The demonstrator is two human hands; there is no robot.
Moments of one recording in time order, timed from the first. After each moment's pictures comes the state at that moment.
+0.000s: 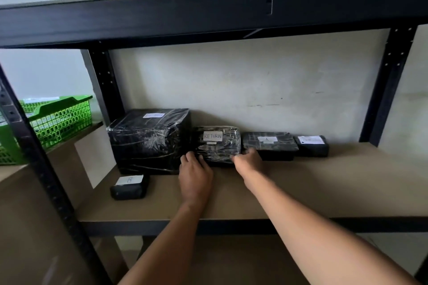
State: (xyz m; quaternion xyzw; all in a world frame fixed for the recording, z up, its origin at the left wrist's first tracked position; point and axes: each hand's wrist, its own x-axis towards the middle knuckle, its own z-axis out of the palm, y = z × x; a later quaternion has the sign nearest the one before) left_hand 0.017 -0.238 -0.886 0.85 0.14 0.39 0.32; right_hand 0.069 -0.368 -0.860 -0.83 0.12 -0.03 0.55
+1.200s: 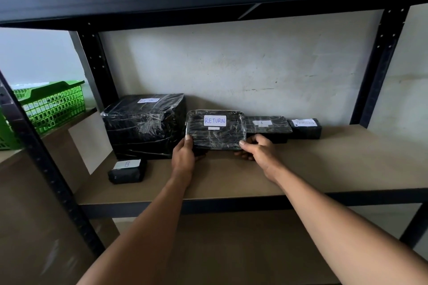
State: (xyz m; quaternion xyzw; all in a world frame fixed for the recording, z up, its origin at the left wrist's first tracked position) left_hand 0.011 -0.213 -0.876 0.63 0.12 0.18 0.74; right_hand 0.035 -0.424 -0.869 -0.71 -0.06 -0.01 0.70
